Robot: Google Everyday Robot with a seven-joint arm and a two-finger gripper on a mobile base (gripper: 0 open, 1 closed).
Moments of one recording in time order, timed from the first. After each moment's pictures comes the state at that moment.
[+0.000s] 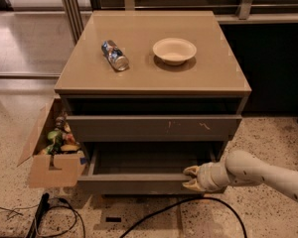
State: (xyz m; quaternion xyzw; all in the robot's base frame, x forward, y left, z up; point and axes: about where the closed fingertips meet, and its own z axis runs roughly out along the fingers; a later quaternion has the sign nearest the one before) arm 0.529 -0.157 0.429 -0.60 0.72 0.16 0.30
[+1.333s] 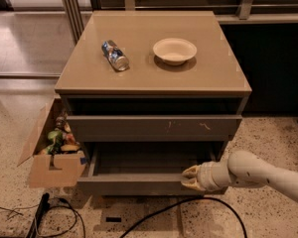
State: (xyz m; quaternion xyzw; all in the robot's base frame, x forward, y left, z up) arm 0.521 -0.151 0.450 -0.61 0.71 0.16 0.32
